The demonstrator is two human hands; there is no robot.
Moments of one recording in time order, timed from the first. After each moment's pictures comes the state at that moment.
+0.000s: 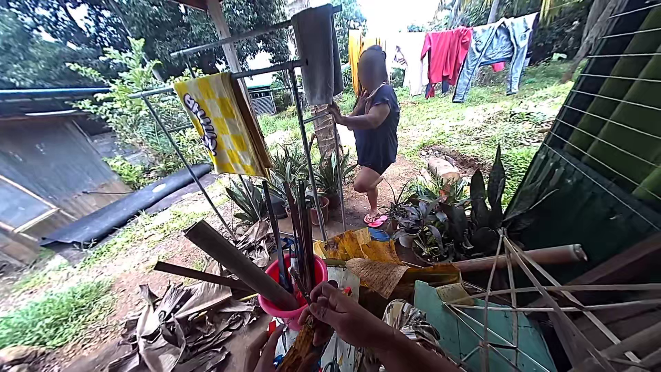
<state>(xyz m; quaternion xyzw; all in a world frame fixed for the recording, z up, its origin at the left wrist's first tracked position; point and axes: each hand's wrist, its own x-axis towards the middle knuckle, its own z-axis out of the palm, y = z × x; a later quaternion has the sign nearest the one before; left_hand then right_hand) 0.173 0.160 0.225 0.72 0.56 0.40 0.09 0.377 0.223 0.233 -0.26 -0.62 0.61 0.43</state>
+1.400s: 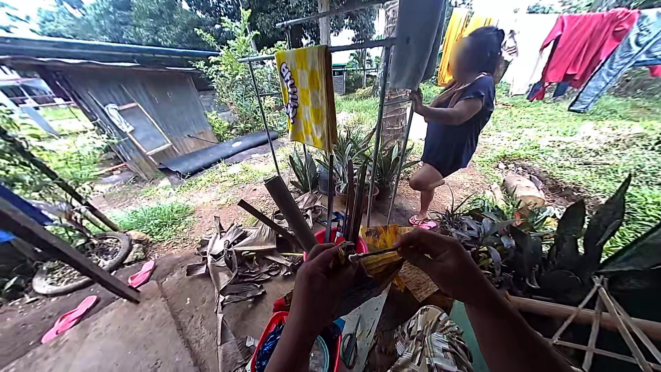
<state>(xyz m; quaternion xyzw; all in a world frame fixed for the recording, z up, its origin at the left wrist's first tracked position) 0.185 0.201 0.291 0.68 0.46 0.52 0.22 0.441 0.230 0.313 -0.31 -0.78 0.25 0.48</state>
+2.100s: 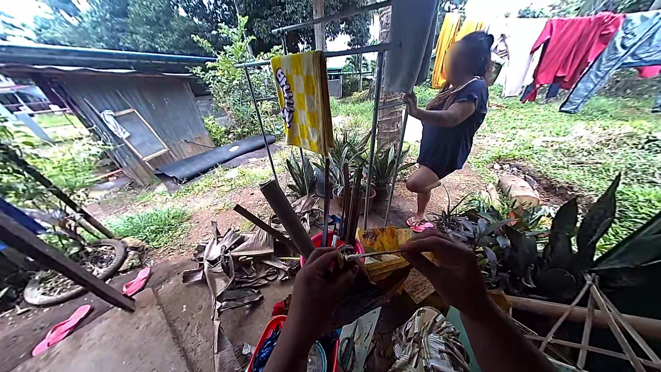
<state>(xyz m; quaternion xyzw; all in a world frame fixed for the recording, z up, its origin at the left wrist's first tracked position) 0.193 0.193 0.303 0.68 0.46 0.51 0.25 0.445 0.226 0.307 -0.22 -0.77 0.12 0.59</state>
